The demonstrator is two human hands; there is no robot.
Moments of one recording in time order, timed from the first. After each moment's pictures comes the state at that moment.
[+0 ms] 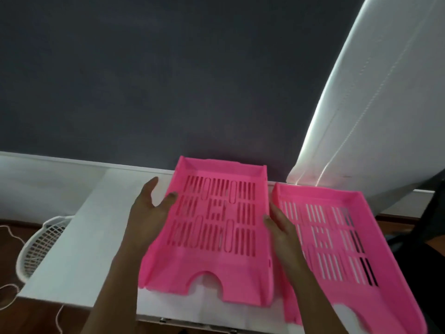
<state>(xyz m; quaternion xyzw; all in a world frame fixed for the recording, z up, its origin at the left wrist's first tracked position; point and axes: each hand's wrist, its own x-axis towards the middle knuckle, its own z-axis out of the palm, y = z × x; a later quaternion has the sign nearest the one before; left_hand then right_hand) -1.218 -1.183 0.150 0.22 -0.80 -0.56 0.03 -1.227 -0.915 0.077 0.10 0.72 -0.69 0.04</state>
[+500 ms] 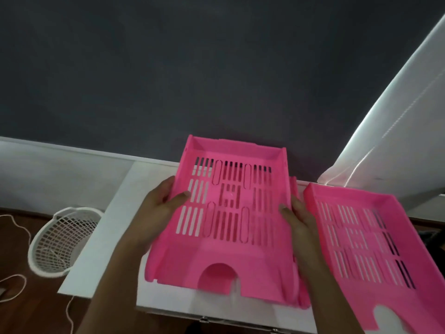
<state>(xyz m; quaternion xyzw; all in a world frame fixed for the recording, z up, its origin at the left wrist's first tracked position) -1.214 -1.286 0.150 0.11 -0.74 -0.66 -0.05 -1.222 -1.010 0.113 0.11 0.67 -0.73 0.00</state>
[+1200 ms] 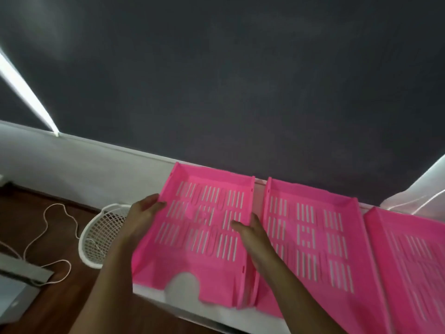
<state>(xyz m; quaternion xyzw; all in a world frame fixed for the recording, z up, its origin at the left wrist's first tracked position) -1.212 -1.451 0.102 0.27 -0.77 -0.58 0.00 -1.248 -1.206 0.070 0.10 0.73 -0.63 0.25</state>
